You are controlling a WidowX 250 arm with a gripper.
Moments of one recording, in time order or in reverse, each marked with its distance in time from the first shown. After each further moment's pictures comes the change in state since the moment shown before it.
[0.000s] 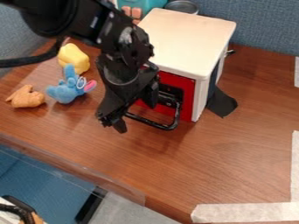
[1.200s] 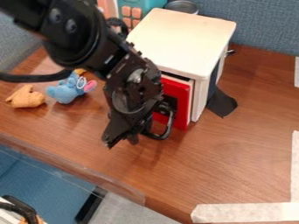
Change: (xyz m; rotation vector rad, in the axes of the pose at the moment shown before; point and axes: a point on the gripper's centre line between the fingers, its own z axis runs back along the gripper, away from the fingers) arm -0.031 0.018 -0.015 0.029 0.001 -0.026
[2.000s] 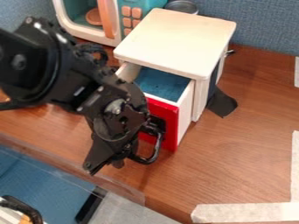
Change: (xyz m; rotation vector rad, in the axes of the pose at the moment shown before) arm -0.022 0.031 0.019 -0.009 0.013 0.023
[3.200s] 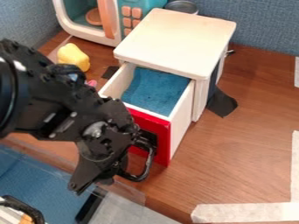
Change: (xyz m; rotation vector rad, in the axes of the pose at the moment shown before) arm -0.008 0.026 0.008 0.012 0.005 0.008
